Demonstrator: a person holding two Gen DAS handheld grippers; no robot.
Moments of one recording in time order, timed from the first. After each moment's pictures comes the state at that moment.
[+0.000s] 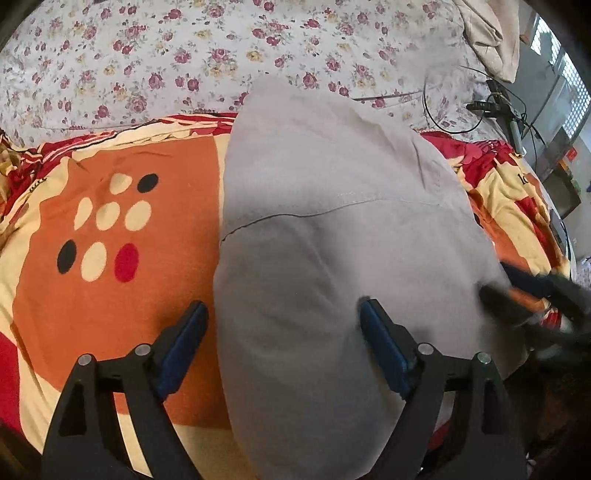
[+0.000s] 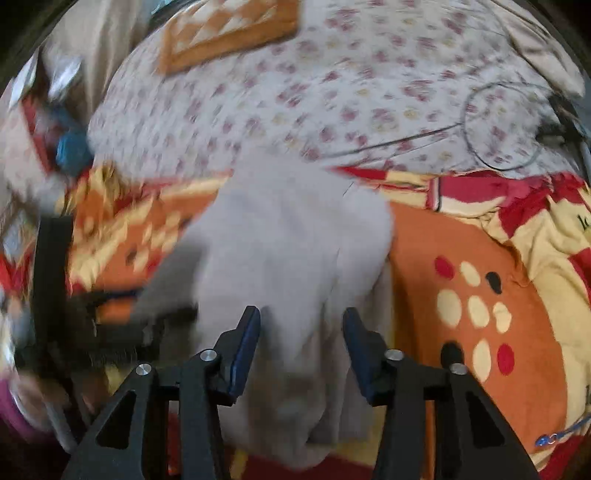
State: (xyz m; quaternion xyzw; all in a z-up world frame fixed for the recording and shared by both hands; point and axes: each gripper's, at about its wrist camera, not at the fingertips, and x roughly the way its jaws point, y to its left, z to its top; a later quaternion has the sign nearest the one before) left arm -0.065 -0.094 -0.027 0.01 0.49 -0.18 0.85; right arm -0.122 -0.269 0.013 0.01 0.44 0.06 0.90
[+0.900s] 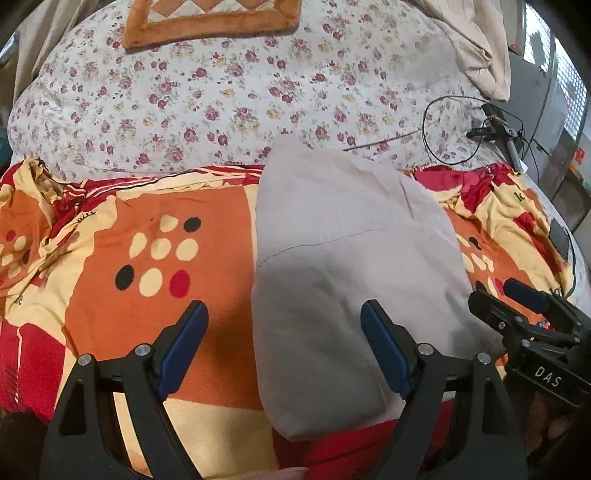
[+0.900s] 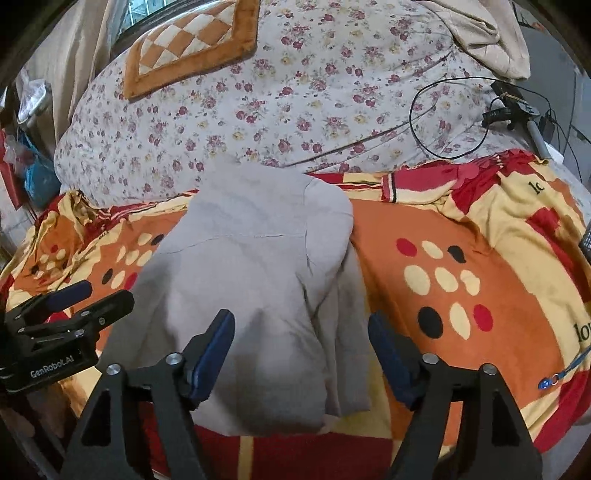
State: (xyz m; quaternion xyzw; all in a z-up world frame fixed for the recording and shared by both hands) left arm -0.101 -0.078 0.019 0.02 0.41 -0.14 0.90; right arm -0.154 -0.273 0.020 0.06 0.40 -0.03 0.91
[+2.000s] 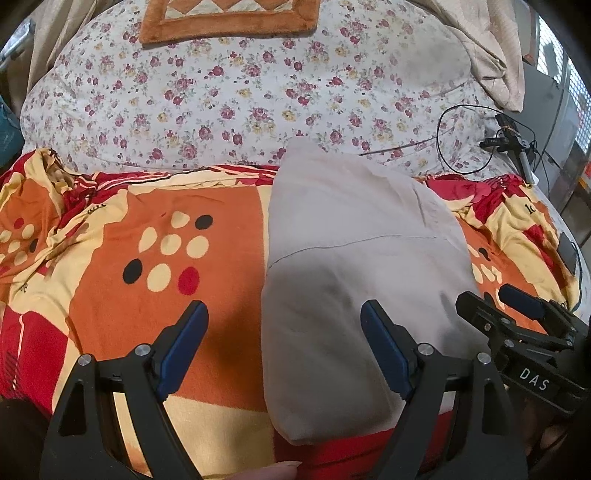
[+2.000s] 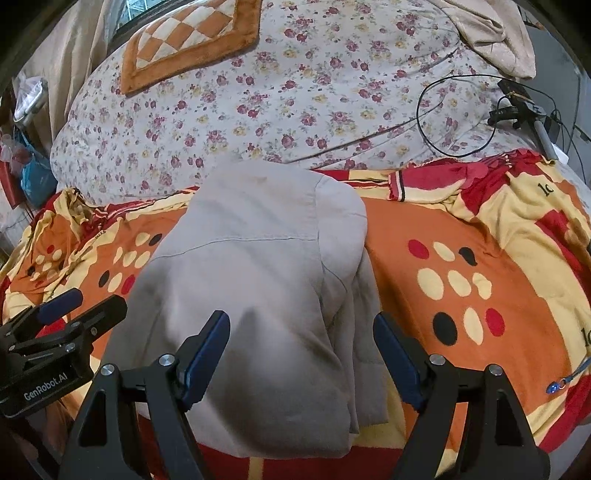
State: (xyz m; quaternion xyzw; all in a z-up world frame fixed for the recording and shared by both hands) left arm -0.098 -0.075 0.015 0.01 0.41 -0.11 0.90; right arm -0.136 -0.262 0.013 0.06 0.41 -0.04 0.91
